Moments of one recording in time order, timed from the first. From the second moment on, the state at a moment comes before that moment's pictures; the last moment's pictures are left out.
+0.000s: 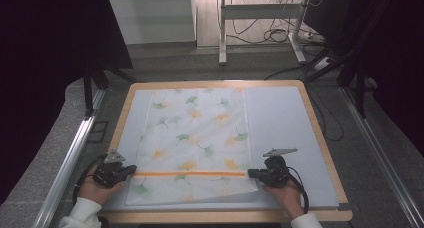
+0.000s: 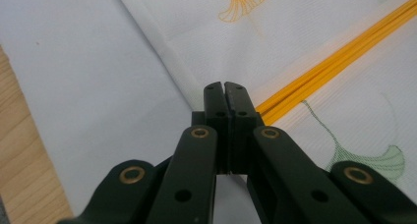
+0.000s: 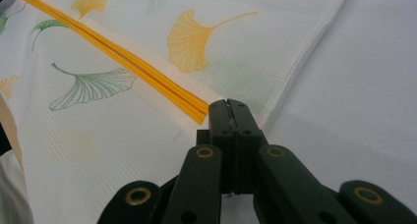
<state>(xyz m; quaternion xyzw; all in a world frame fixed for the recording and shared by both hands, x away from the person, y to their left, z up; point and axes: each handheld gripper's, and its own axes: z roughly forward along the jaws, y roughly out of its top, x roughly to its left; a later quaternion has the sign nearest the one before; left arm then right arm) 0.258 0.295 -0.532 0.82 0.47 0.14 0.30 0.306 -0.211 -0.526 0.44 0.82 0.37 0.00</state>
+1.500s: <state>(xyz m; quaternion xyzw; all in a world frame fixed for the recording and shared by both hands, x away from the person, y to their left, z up) 0.260 0.301 -0.520 0.76 0.47 0.19 0.40 0.297 -0.270 -0.504 0.43 0.77 0.43 0.16</state>
